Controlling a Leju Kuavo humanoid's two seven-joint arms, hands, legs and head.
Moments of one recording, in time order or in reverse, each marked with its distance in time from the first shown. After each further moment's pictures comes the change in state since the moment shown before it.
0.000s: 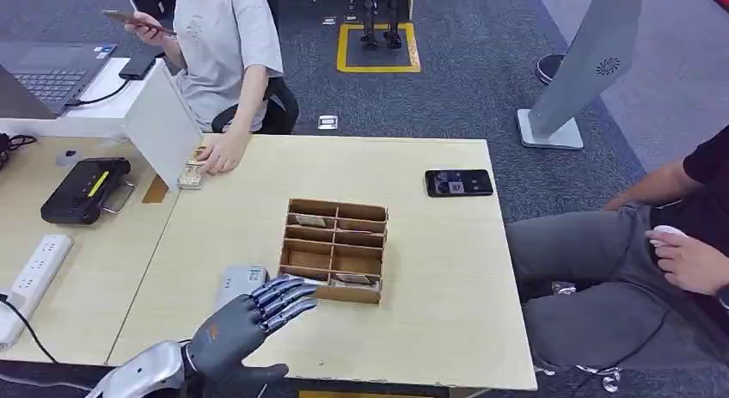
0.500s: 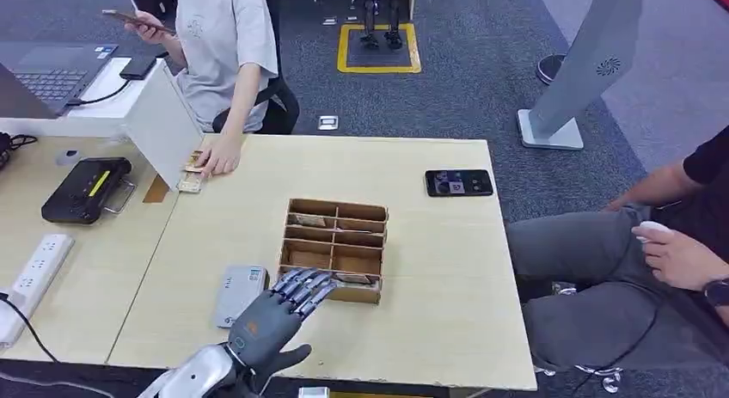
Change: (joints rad) left arm -0.030 -0.193 -0.053 0.181 -0.265 0.063 0.260; right arm -0.001 0.034 0.000 -0.042 -0.010 0.045 0.031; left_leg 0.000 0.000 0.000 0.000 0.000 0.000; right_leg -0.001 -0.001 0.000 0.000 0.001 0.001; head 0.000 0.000
